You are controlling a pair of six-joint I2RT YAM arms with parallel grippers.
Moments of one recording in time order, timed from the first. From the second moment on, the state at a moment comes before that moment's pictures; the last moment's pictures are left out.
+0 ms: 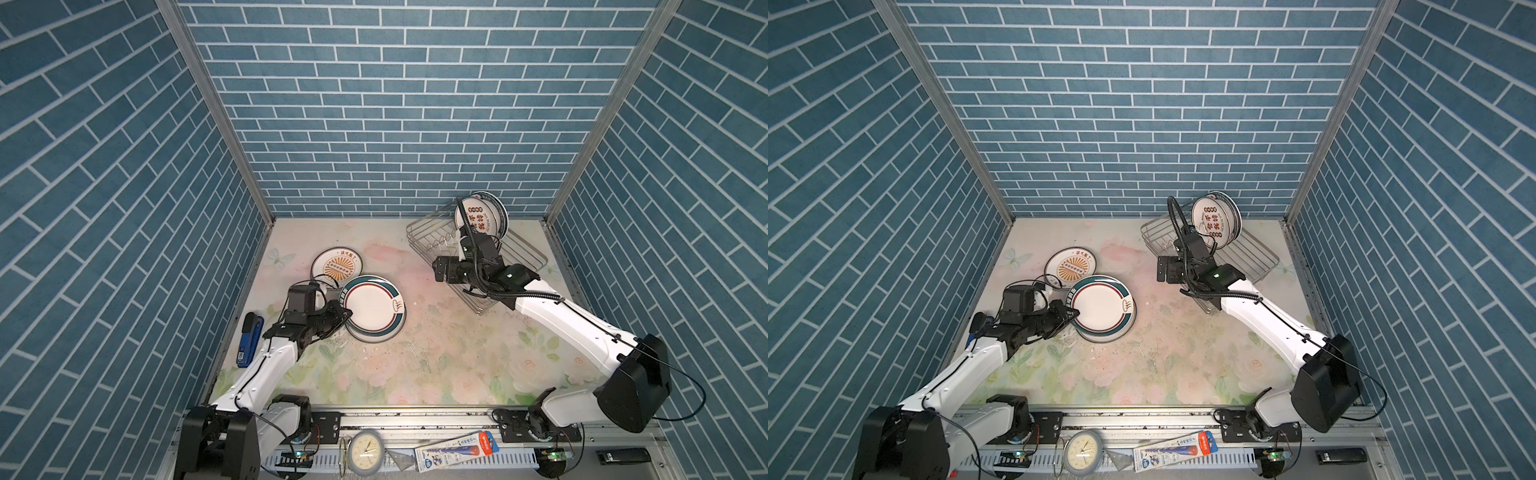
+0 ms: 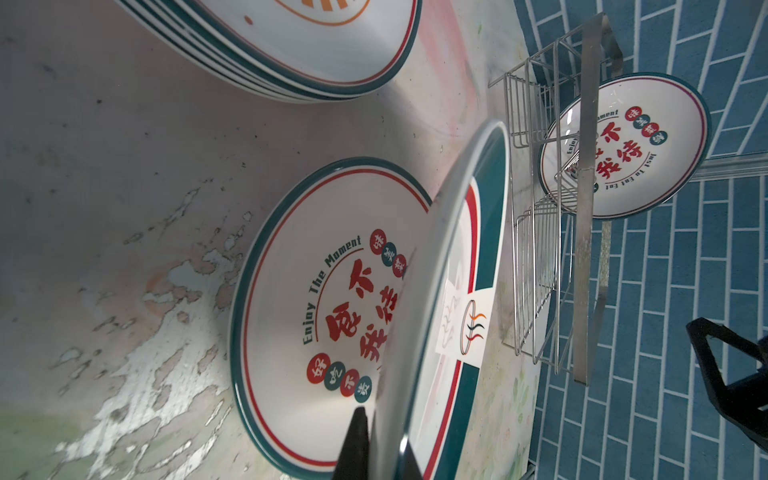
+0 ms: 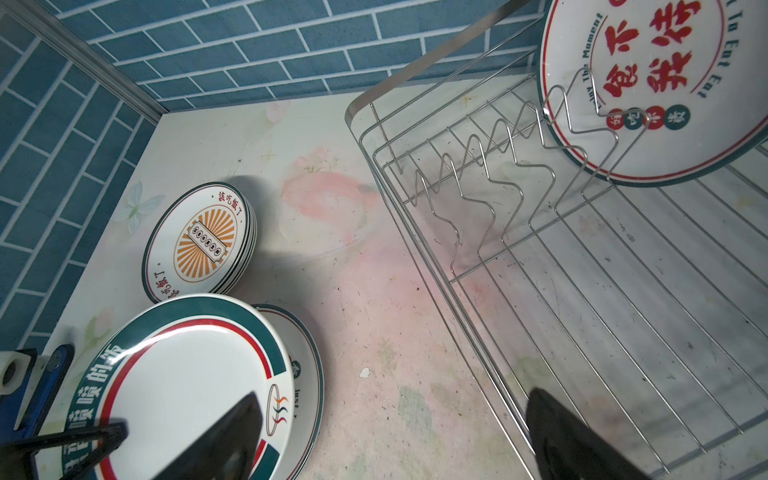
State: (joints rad) left arm -0.11 1.06 0.49 -0.24 0.50 -0.80; right arm 0.68 1.42 1.21 -0.48 0.13 0.46
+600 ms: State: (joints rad) left arm -0.11 1.18 0.48 -0.22 0.47 -0.79; right arm 0.67 1.42 1.20 -0.48 0.10 0.44
